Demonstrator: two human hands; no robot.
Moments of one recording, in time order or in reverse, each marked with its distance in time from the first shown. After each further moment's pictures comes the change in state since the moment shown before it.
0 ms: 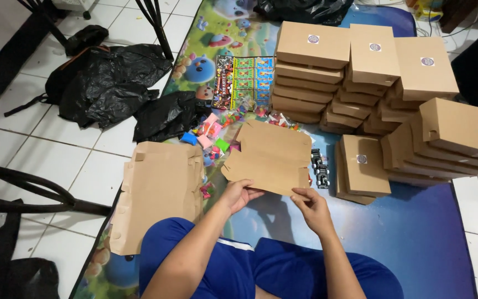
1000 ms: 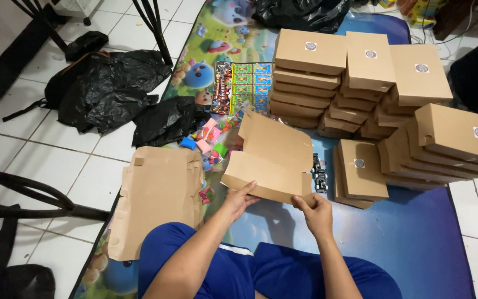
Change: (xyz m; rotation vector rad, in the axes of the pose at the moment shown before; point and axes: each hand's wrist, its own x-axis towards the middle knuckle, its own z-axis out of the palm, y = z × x) left_hand -0.010 -0.014 0.007 0.168 0.182 0.183; right_hand -0.004 -0.028 0.008 -0.149 0.252 0.097
